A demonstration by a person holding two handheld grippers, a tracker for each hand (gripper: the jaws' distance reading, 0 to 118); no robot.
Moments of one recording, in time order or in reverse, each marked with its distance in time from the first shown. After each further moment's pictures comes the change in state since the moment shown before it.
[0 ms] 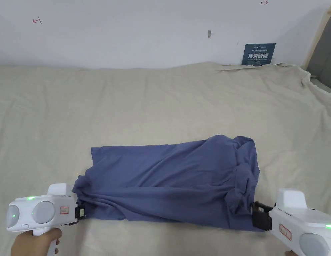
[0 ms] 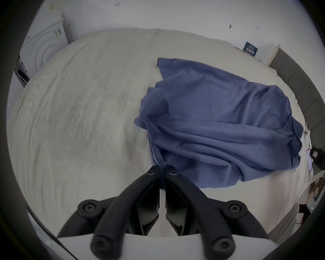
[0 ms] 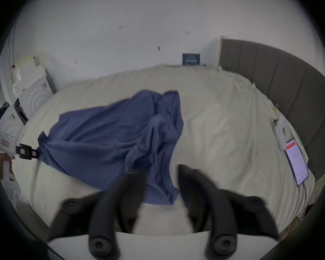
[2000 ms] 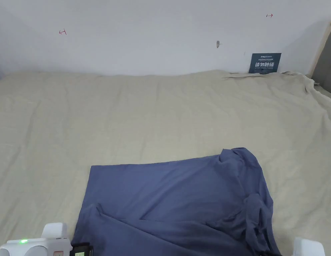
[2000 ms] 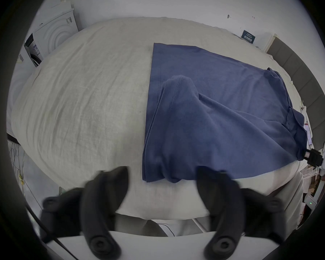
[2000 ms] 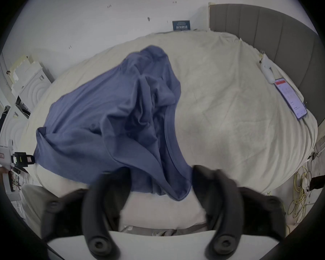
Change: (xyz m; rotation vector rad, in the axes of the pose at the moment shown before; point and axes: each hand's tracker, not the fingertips) left arm -0.015 -0.132 0.089 -0.080 0.045 0.006; right arm 0.007 -0.108 0.089 -0.116 0.011 -0.111
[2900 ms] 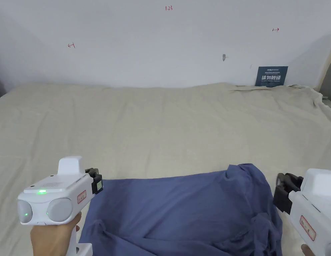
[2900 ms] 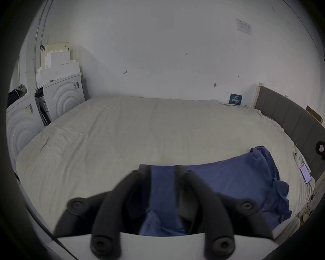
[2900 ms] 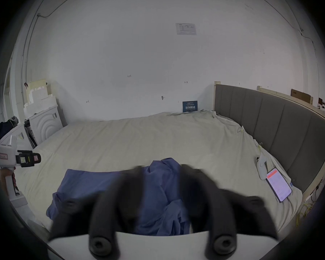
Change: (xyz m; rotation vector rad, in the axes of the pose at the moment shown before) left arm 0.049 0.128 0.045 0.570 -0.002 -0.034; right arm -0.062 0.132 0.068 0.531 0.006 0.093
